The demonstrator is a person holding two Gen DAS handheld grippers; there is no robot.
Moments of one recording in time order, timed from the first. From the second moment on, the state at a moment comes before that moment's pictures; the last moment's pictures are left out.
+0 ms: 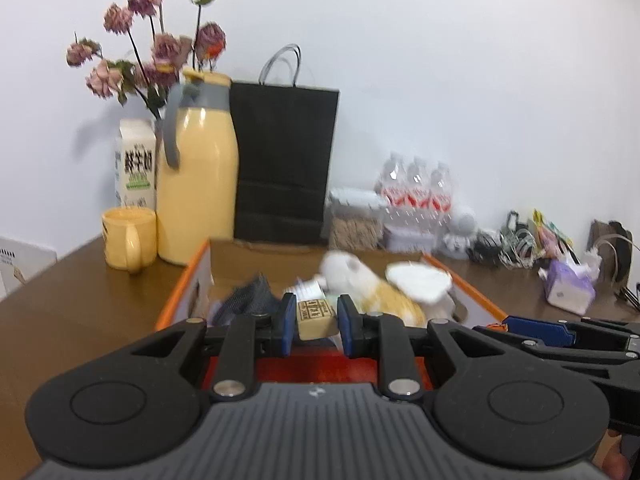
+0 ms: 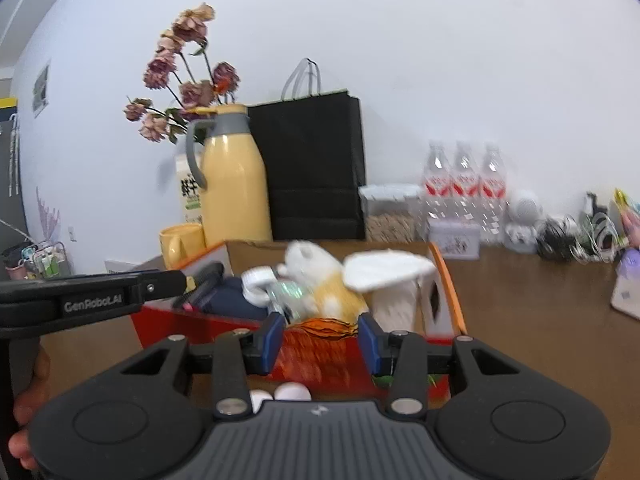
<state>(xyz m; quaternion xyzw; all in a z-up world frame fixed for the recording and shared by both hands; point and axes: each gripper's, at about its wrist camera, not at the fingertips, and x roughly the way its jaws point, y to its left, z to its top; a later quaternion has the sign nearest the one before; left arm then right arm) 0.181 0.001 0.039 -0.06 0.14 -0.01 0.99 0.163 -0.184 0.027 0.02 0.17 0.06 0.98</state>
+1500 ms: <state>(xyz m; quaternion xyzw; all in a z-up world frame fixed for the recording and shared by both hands) 0.233 0.031 0.038 -0.05 0.11 0.06 0.99 0.252 -0.165 0.019 0.01 0.18 0.02 0.98</state>
